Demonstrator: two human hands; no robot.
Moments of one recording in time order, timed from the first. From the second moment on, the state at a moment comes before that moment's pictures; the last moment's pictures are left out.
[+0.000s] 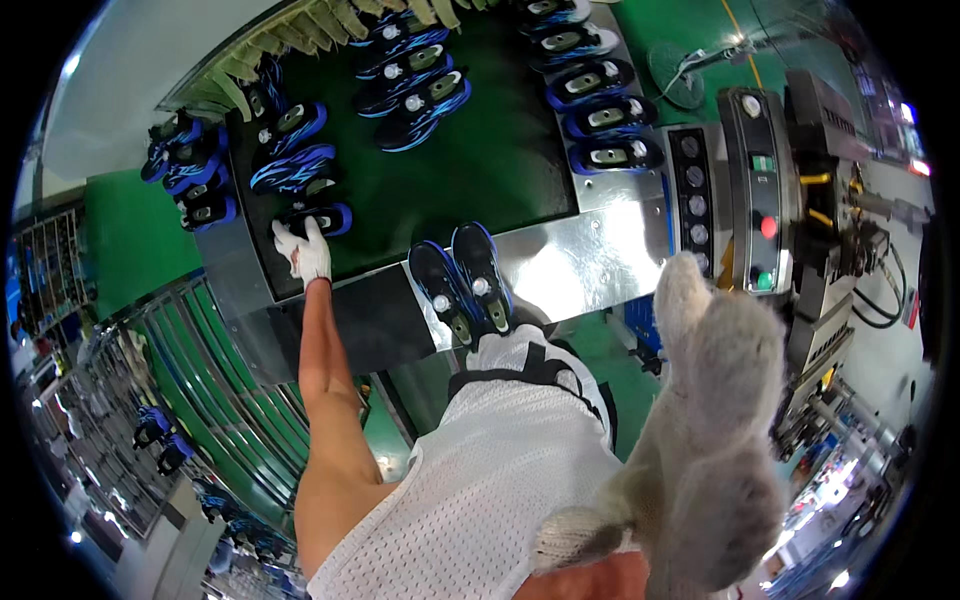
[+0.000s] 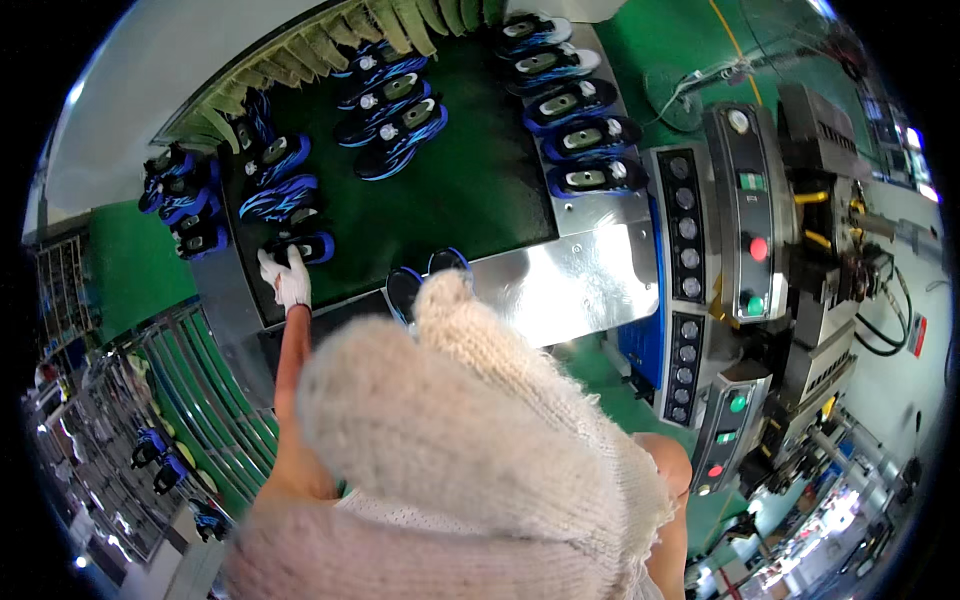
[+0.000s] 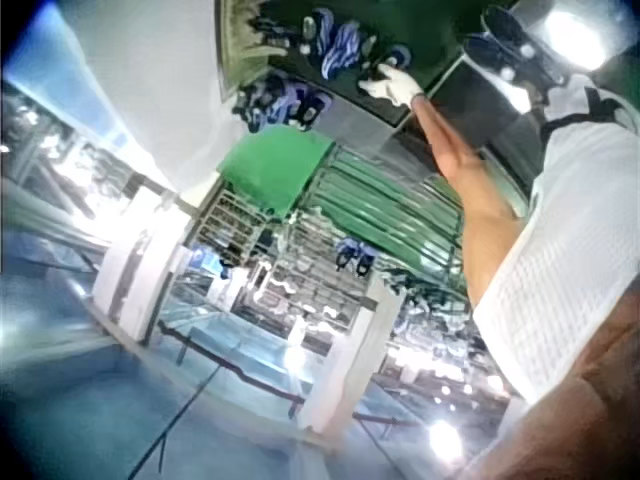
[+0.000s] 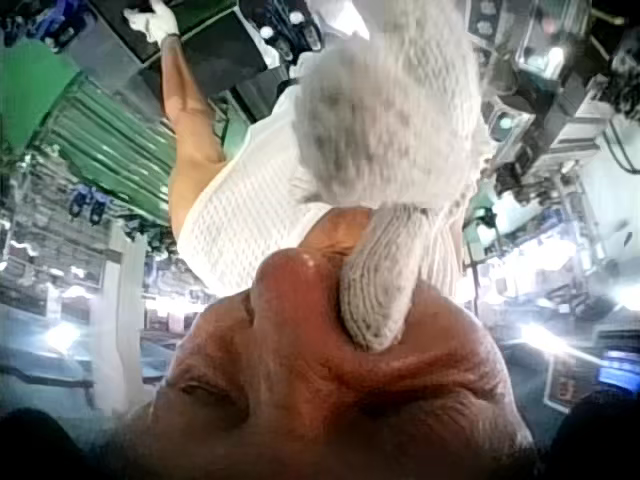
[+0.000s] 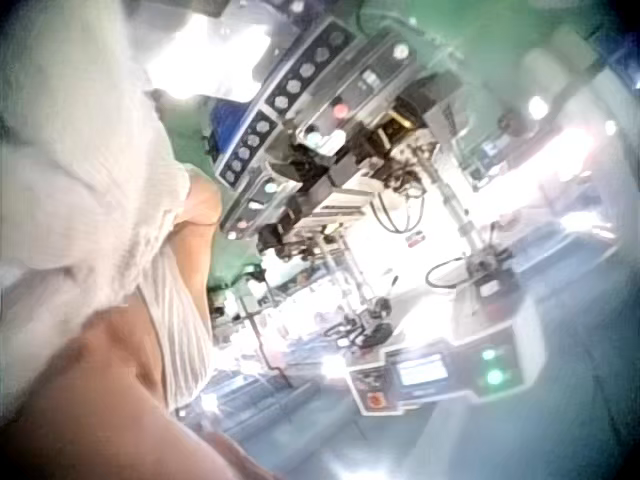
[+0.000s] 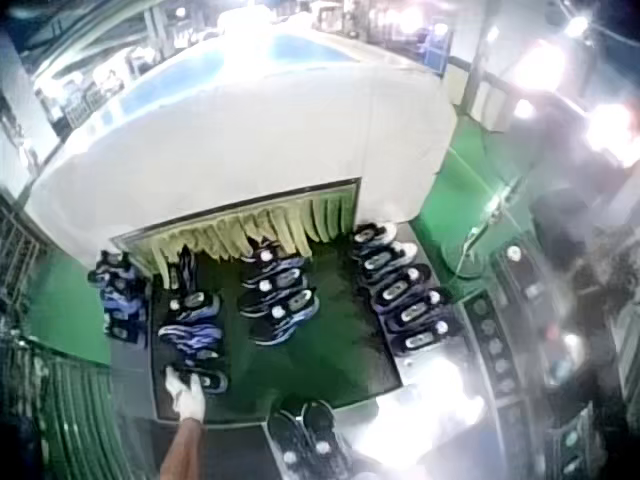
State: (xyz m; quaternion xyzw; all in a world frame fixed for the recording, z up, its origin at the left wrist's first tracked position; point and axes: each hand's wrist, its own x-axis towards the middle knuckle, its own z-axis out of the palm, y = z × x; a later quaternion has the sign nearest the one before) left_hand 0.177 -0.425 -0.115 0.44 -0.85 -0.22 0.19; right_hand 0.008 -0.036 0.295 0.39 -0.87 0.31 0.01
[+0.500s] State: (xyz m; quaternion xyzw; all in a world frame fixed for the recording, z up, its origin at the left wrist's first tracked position) left_hand 0.137 -0.360 0.015 0.21 -0.93 -0.26 0.15; right_hand 0.101 0.046 0.151 0.07 -0.87 0.37 -0.32
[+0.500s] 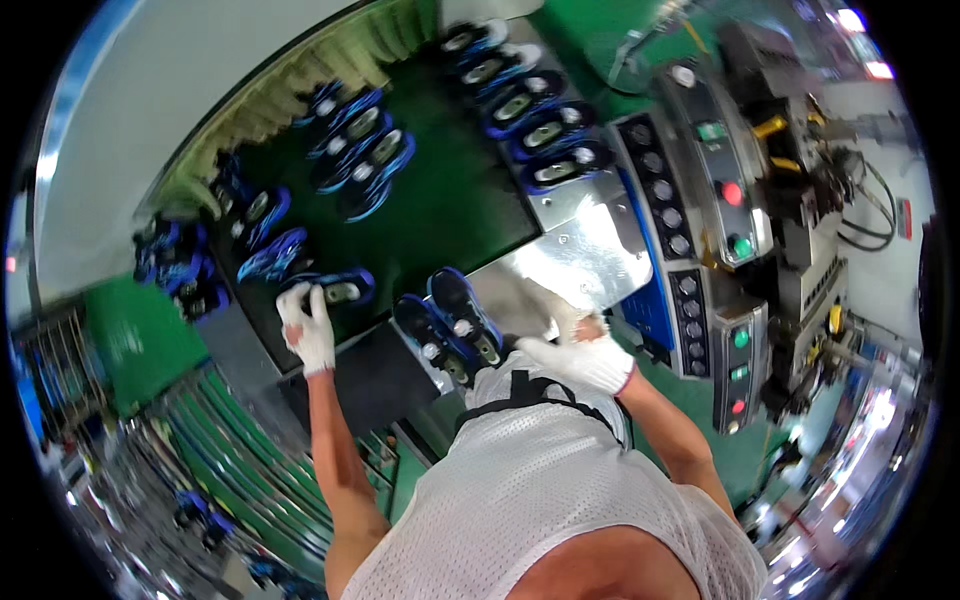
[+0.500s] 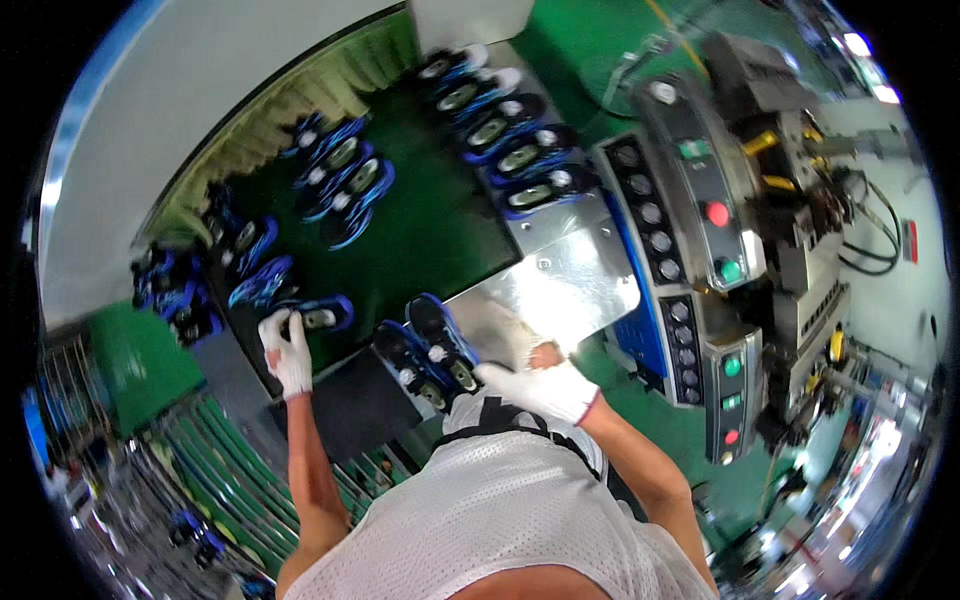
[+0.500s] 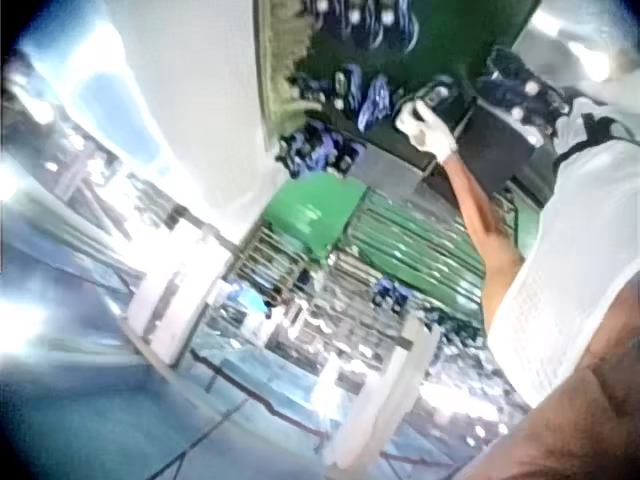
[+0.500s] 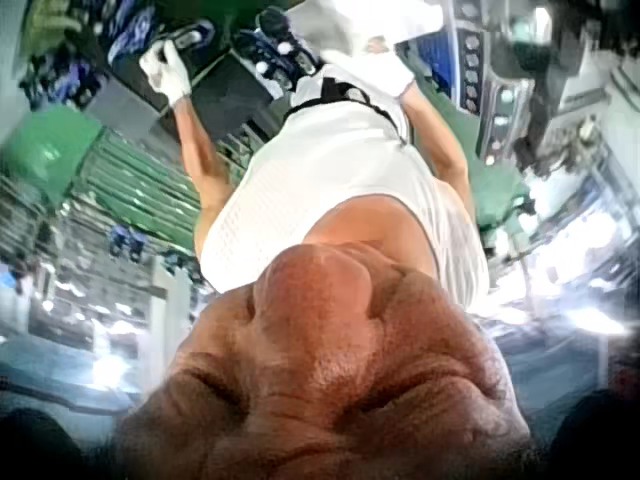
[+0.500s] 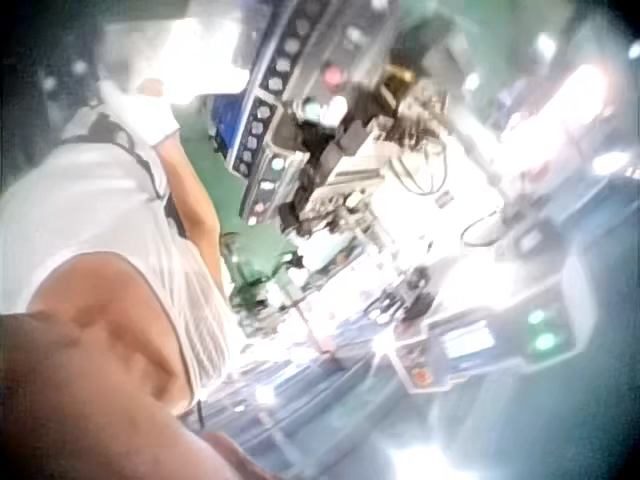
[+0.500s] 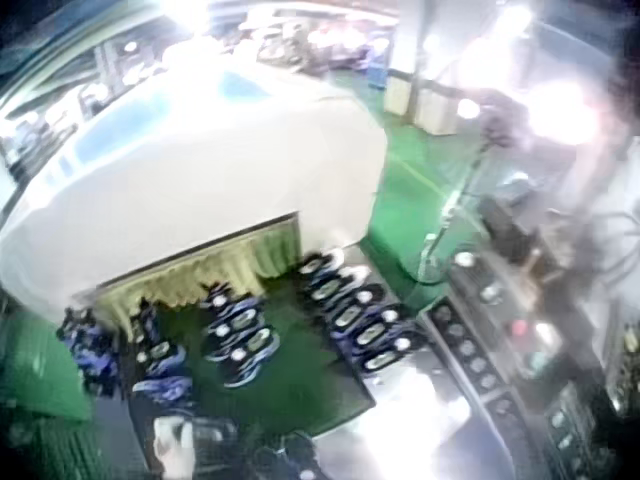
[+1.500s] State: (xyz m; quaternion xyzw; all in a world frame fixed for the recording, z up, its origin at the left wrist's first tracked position) left_hand 0.165 0.690 0.132 -0.48 -0.78 -0.38 -0.16; right_hand 0.477 0.448 0.186 -0.47 -0.29 0.65 0.52
